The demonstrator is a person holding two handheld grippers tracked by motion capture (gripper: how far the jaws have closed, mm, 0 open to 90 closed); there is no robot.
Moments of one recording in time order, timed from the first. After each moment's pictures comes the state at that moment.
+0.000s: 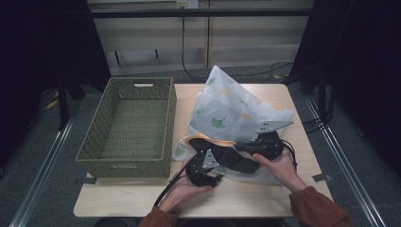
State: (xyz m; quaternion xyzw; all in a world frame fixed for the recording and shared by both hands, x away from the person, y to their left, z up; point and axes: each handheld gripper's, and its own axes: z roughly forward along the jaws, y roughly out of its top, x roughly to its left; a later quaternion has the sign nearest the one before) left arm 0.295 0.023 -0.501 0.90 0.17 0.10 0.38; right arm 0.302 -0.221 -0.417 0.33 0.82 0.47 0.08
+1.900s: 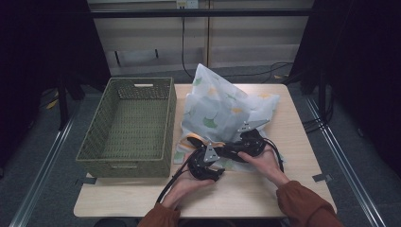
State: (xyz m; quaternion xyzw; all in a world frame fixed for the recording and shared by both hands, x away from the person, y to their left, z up) left arm 0.312 0.013 -0.503 0.90 0.19 0.14 0.37; right arm 0.338 -0.191 -0.458 0.34 0.84 0.42 0.07
